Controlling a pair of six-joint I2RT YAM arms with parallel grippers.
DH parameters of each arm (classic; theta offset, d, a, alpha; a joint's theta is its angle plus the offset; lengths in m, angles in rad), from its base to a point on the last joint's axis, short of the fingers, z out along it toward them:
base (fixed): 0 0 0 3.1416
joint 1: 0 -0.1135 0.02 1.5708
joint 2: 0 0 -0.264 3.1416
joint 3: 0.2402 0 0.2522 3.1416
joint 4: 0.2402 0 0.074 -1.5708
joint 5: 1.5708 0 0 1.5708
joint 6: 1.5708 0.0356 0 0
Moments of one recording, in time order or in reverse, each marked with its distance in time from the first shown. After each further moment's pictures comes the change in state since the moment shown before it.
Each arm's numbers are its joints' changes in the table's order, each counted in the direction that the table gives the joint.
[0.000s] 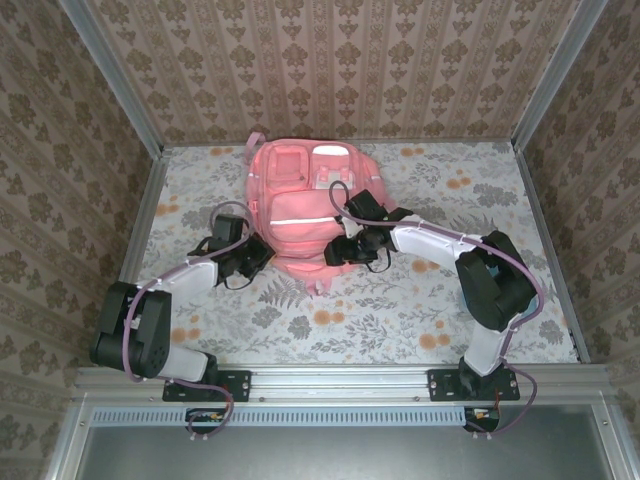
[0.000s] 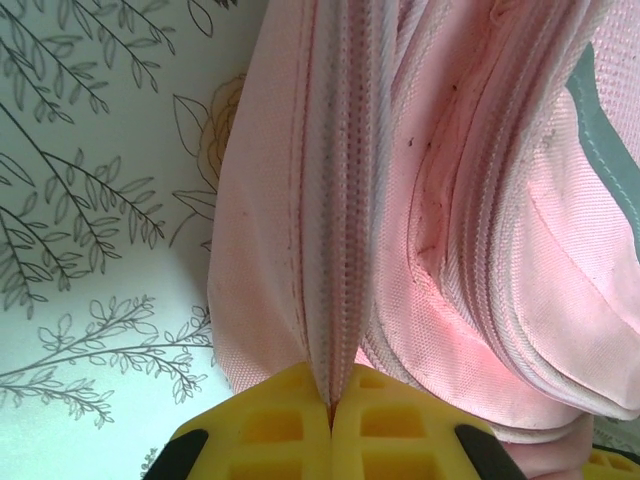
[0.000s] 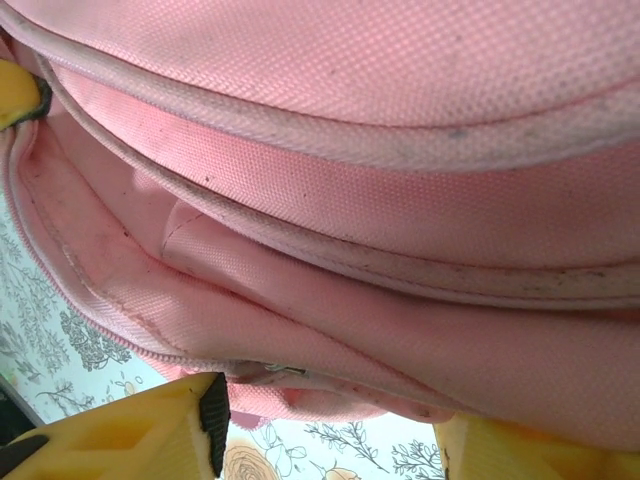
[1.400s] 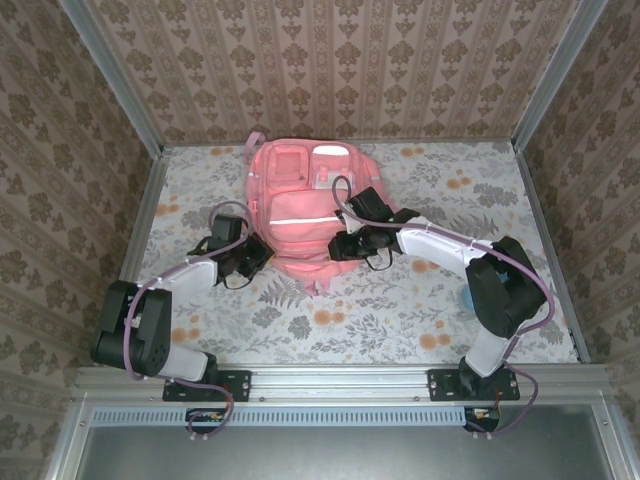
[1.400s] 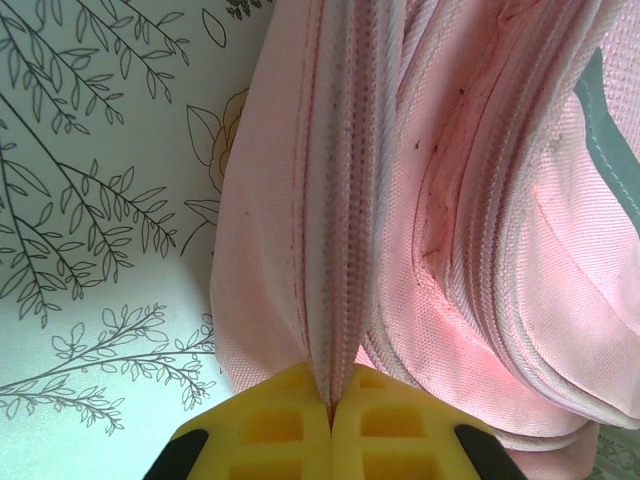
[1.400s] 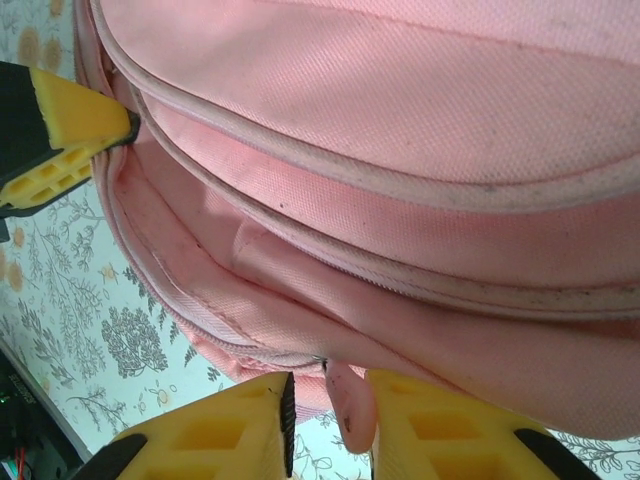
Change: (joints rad) left arm -0.011 0.006 0.001 0.000 0.002 0.005; right arm 0.003 -0.062 -0.023 -0.062 0.000 -0.007
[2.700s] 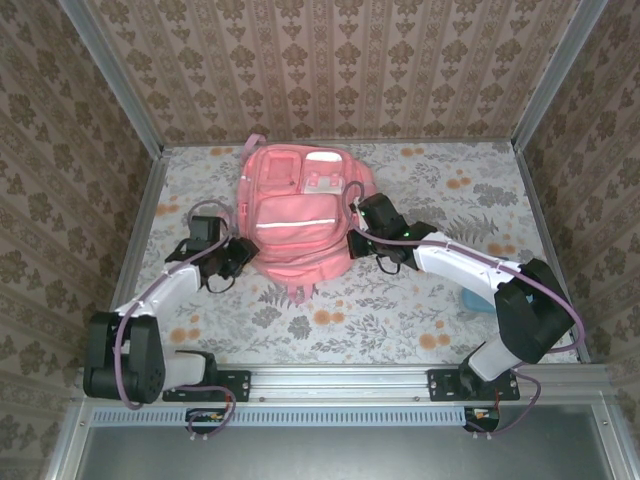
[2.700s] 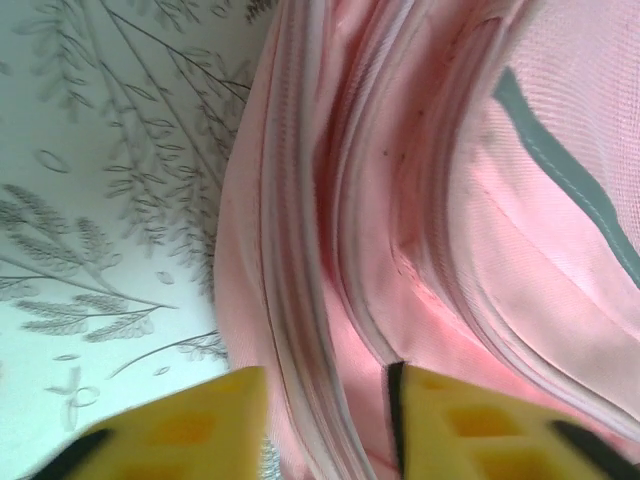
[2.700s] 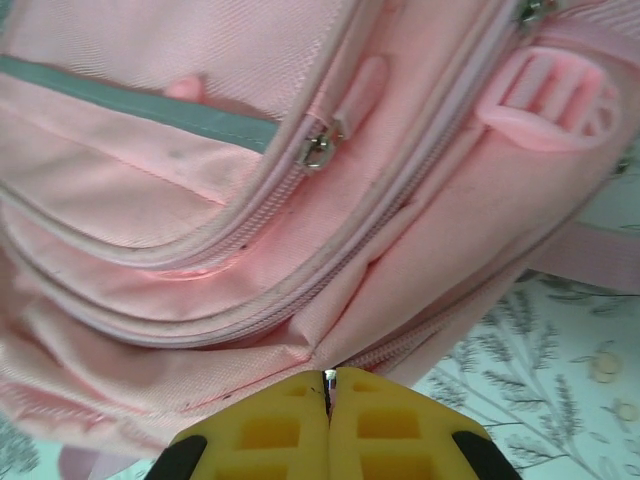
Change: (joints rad) left arm -0.126 -0.170 0.013 0.233 -0.014 0.169; right arm -0.033 -0.188 -0.150 -0.130 0.335 -0.049
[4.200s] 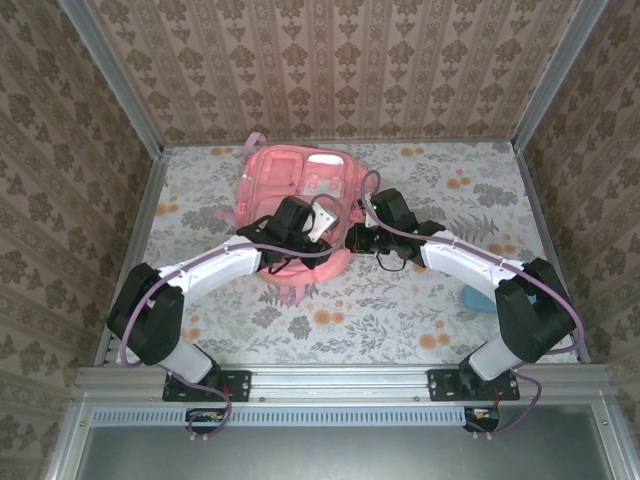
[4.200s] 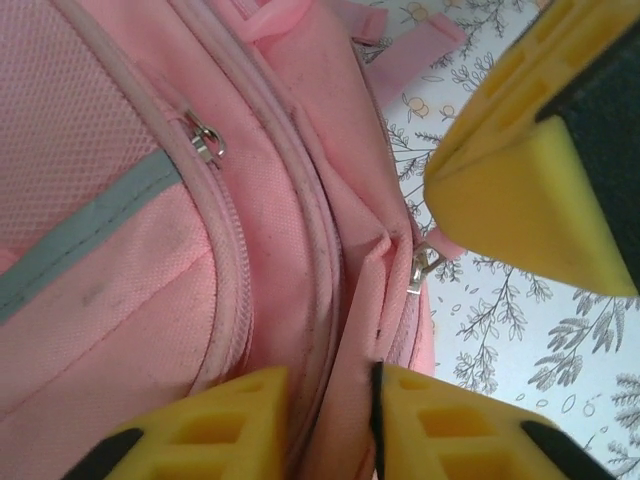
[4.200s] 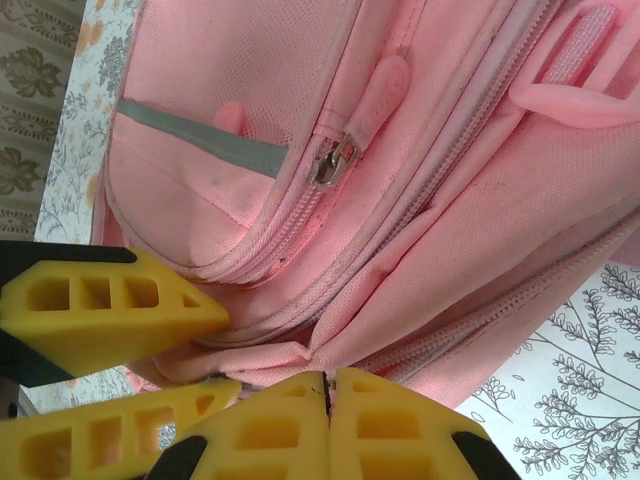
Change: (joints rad) left arm 0.561 0.287 0.363 -0.007 -0.148 0.900; right arm 0.089 -0.006 -0.042 -0.094 -0.263 0.204
